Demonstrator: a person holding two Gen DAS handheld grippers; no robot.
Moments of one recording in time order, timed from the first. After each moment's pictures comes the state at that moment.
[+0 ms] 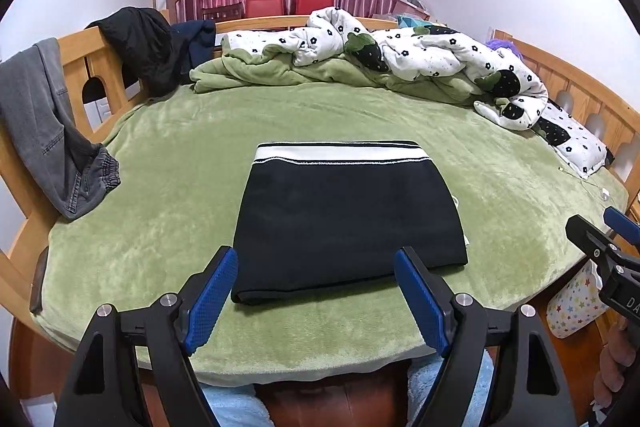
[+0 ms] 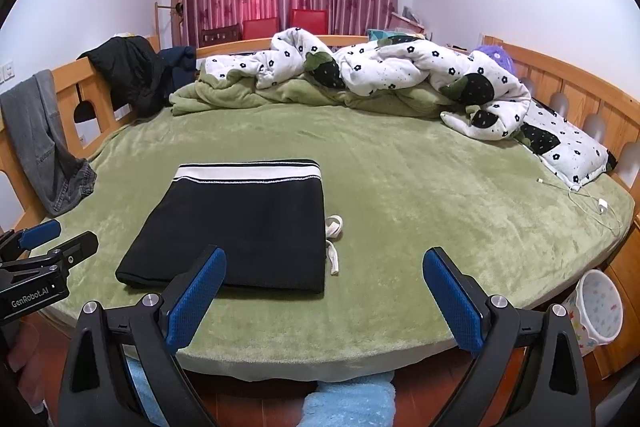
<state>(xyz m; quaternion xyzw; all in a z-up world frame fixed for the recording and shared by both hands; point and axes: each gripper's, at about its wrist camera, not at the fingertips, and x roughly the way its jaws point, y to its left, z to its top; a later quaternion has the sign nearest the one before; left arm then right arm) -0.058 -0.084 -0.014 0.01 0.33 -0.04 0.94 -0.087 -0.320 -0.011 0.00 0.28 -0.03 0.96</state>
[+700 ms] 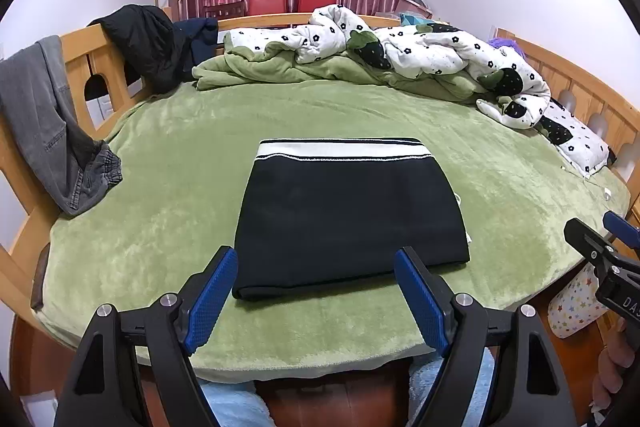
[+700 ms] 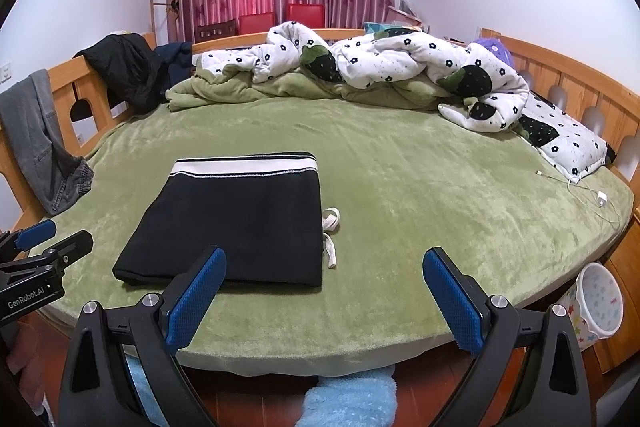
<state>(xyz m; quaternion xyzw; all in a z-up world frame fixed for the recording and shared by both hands) -0.061 -0.086 -0.015 0.01 0.34 -0.03 0.94 -0.086 -0.320 -0.017 0.01 0.29 -0.04 0.96</state>
